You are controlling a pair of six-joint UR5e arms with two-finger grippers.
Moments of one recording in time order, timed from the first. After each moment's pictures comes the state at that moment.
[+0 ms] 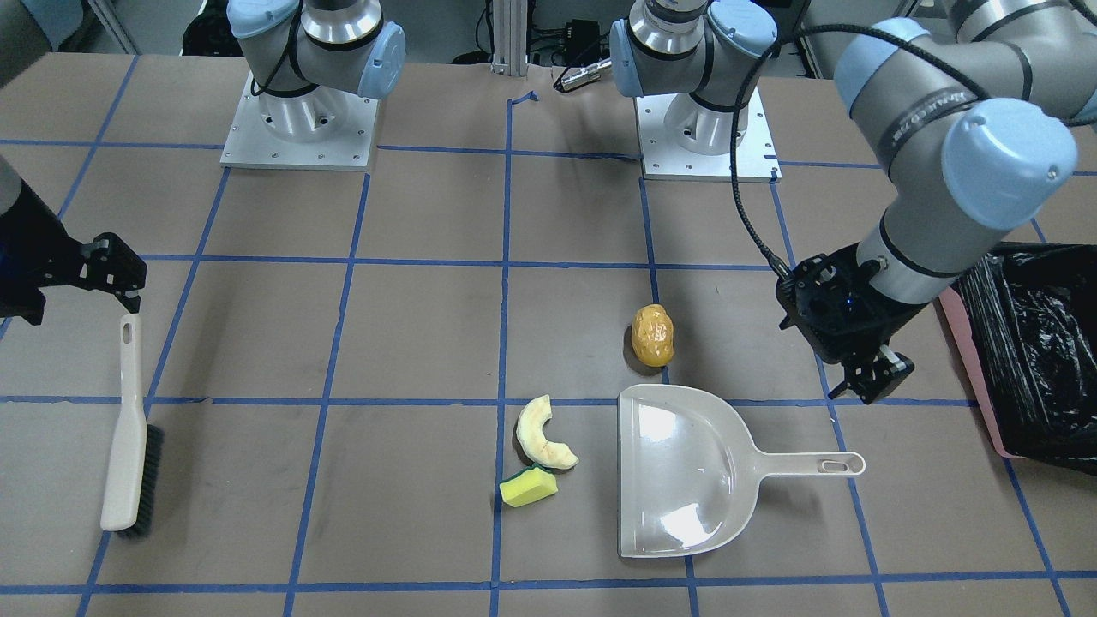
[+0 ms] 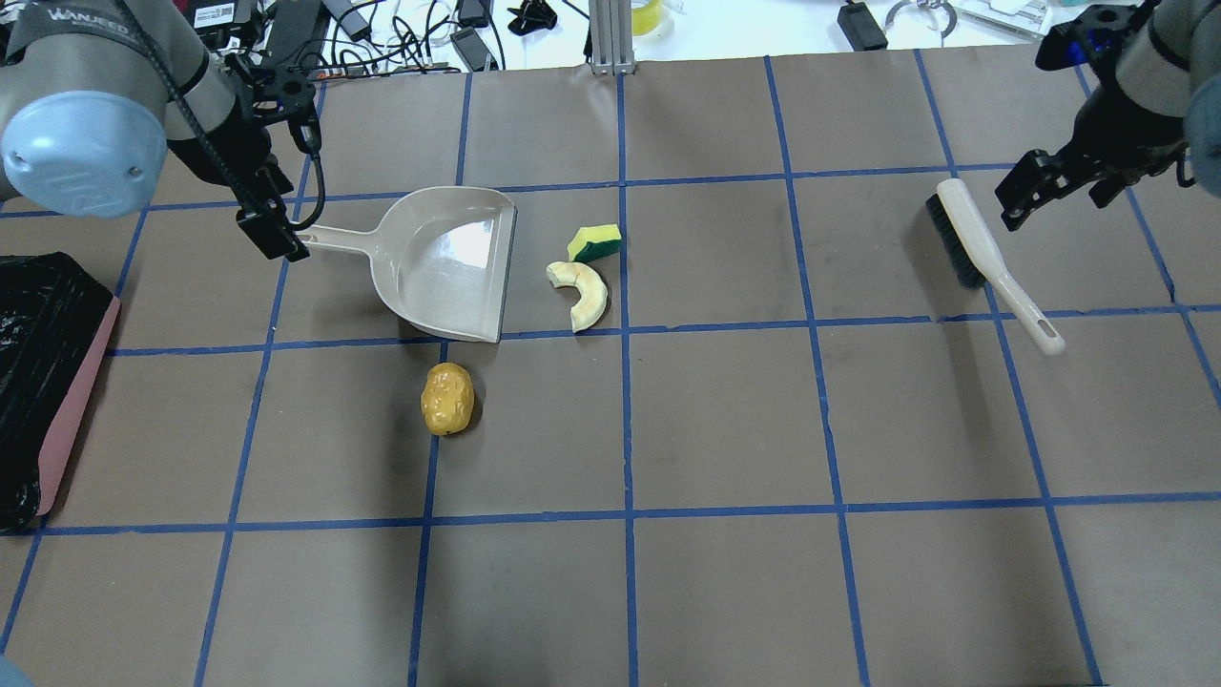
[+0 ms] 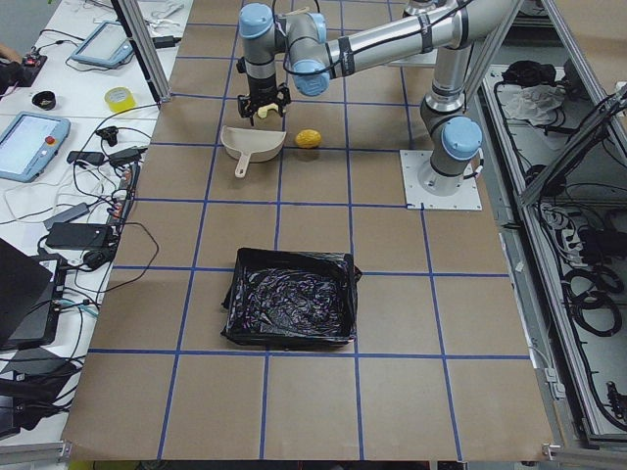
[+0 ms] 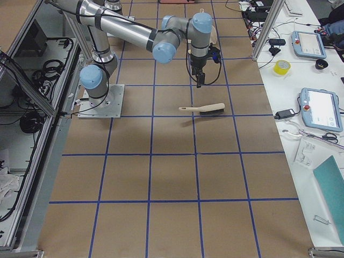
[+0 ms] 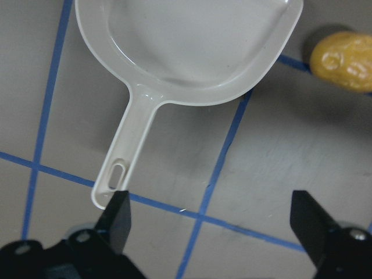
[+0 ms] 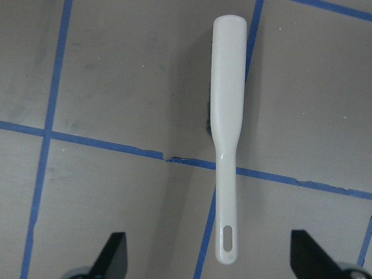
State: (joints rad) left arm -1.39 -1.82 -1.62 -1.23 1.59 1.51; right arm 1.23 -1.45 1.74 -1.94 -1.61 -0.58
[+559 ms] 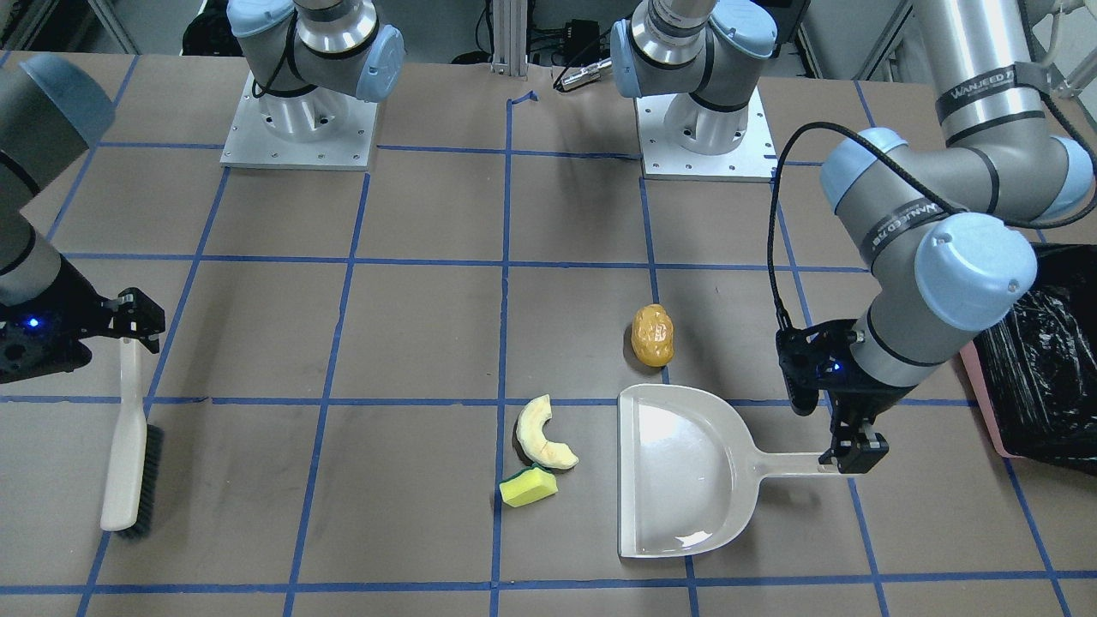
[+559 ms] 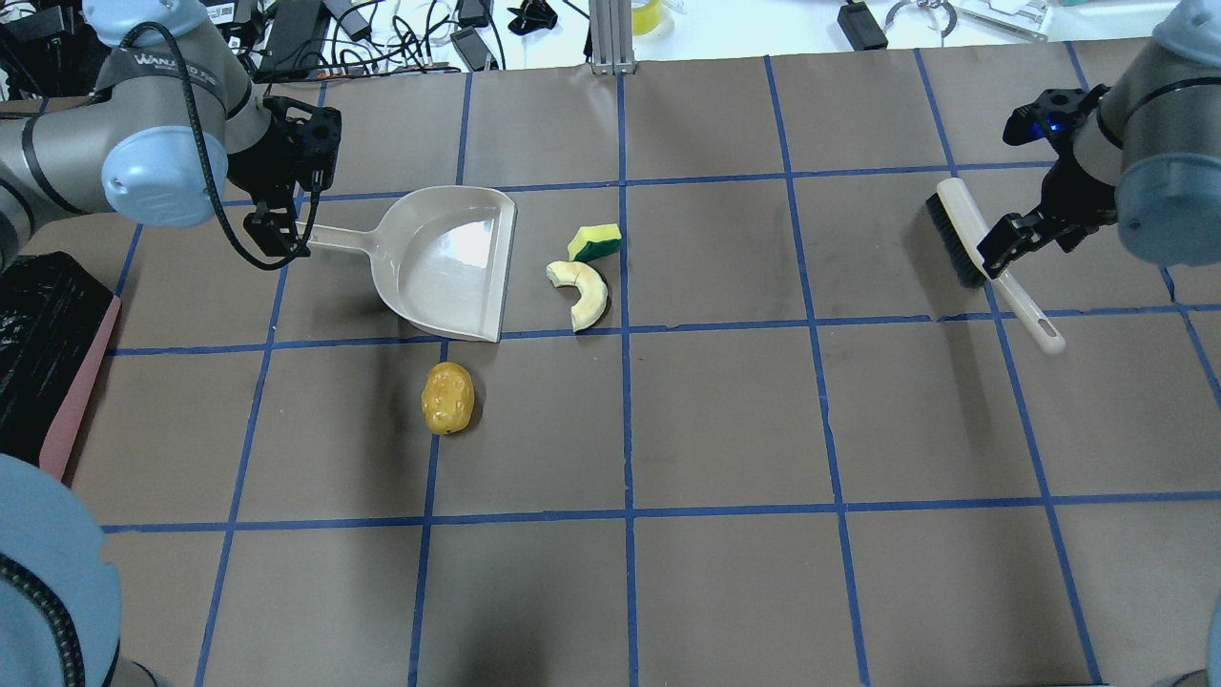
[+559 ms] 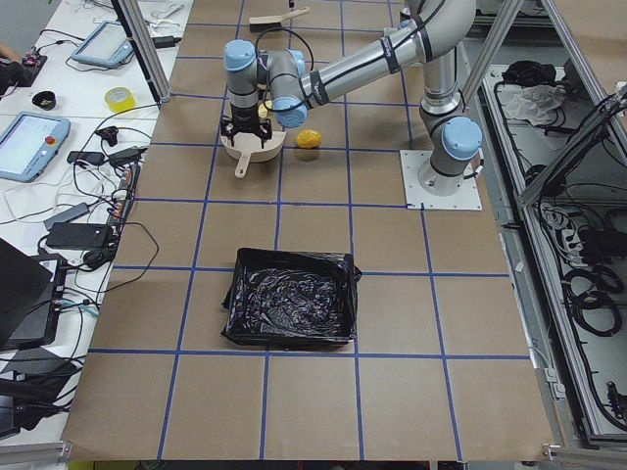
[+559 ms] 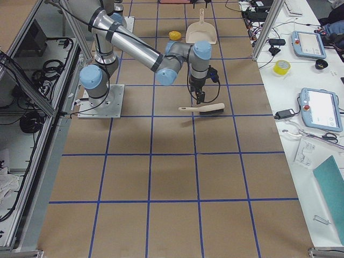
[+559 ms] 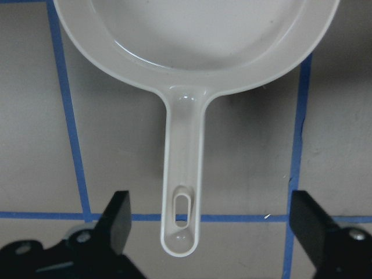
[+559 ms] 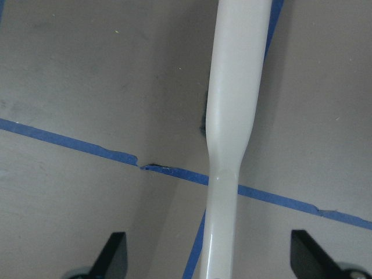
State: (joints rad) left arm -1.39 -1.97 -1.61 -1.06 1.64 1.78; right arm 1.20 -1.33 1.83 -2.09 -1.62 -0.67
